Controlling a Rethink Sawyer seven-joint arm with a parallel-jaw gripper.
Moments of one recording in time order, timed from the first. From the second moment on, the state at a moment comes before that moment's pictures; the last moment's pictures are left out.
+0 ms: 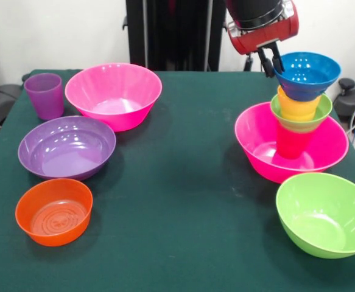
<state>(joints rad) -0.72 -0.67 0.80 1.93 -0.25 0.65 1.93</state>
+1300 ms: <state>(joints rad) -0.71 -0.67 0.79 1.93 -0.33 0.65 1.93</state>
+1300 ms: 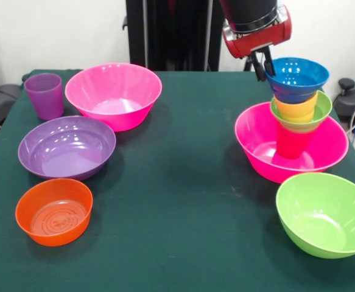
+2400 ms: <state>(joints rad) -0.71 -0.66 0.79 1.93 -0.33 0.66 1.93</state>
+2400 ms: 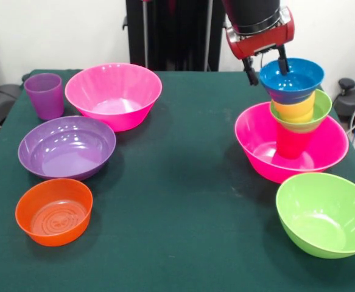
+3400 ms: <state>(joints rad) -0.68 -0.77 0.80 1.93 -0.27 0.75 1.93</state>
